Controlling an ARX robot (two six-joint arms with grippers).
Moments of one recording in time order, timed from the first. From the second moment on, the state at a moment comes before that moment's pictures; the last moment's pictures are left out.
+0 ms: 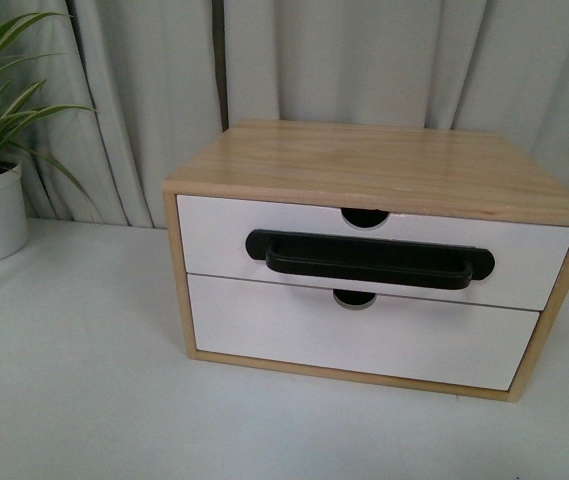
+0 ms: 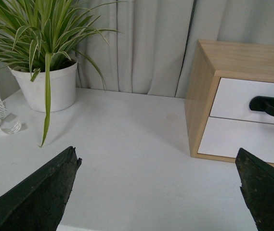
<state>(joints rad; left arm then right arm) 0.00 0.00 0.01 0.00 0.00 0.00 0.00 0.00 0.01 0.00 0.00 -0.01</state>
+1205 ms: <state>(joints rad) 0.00 0.00 0.01 0.00 0.00 0.00 0.00 0.00 0.01 0.00 0.00 -0.01</state>
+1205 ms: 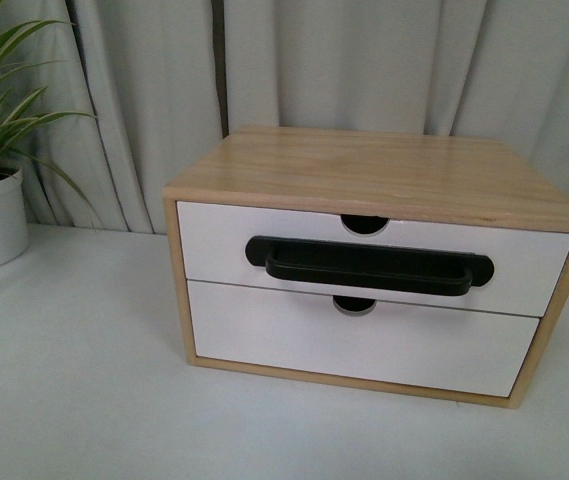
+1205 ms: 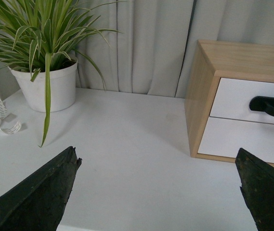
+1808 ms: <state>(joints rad) -0.22 0.28 0.09 -0.04 -0.55 -0.09 -0.03 0.28 0.12 -0.11 -0.29 -0.02</state>
